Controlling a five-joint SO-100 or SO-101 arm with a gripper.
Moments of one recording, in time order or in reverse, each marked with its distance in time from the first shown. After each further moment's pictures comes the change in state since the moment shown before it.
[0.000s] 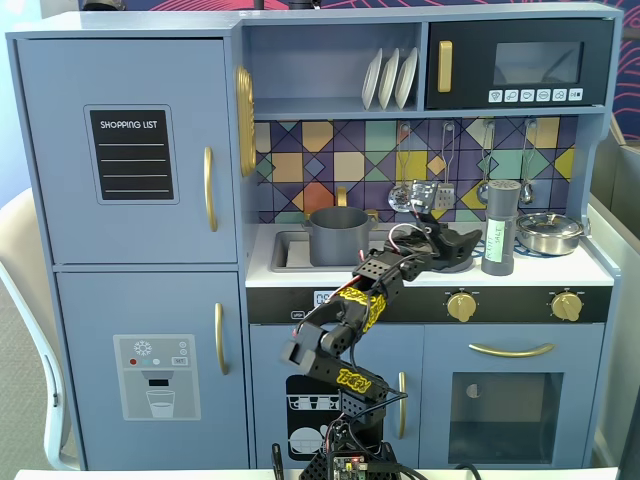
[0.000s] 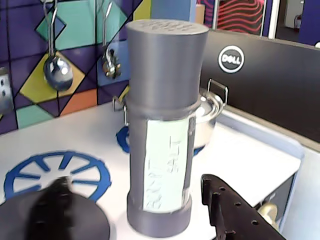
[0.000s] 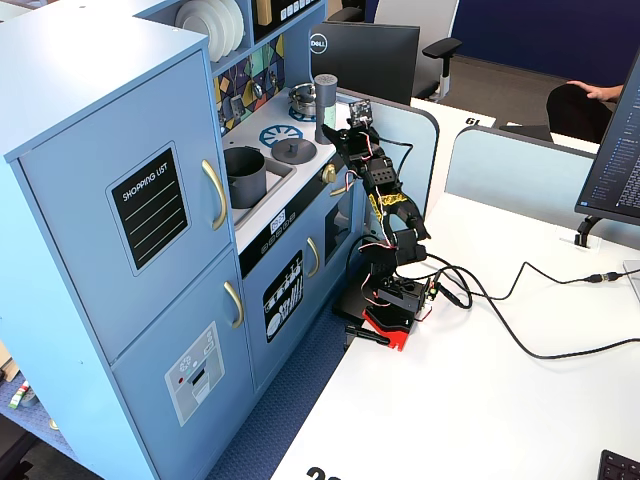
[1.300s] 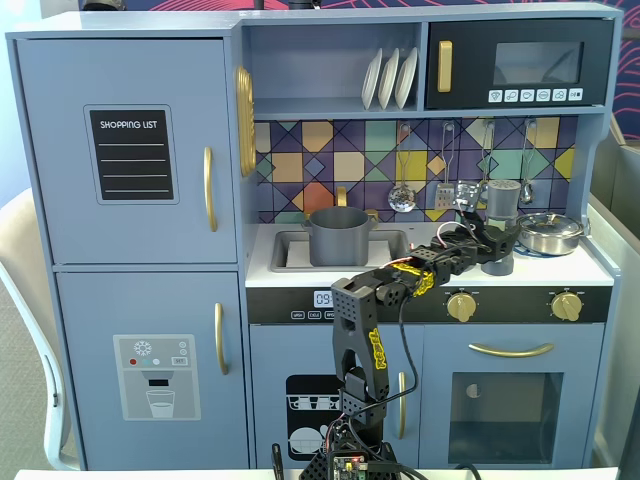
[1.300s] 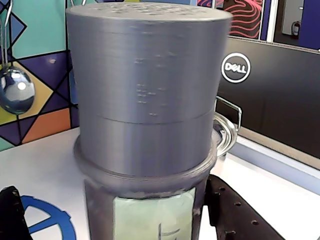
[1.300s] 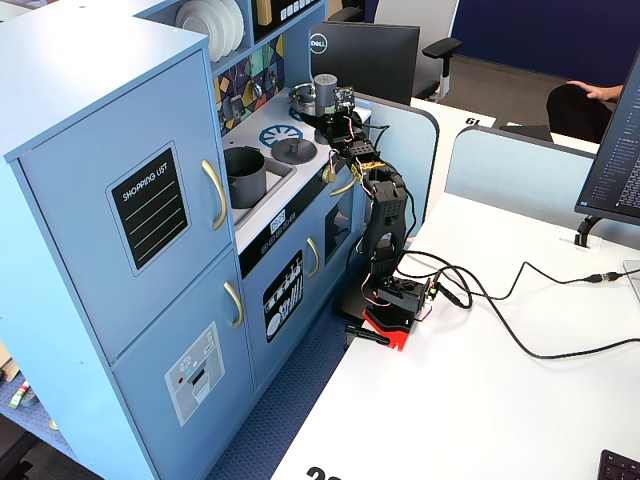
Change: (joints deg) arm 0.7 -44.4 -25.8 -20.3 0.2
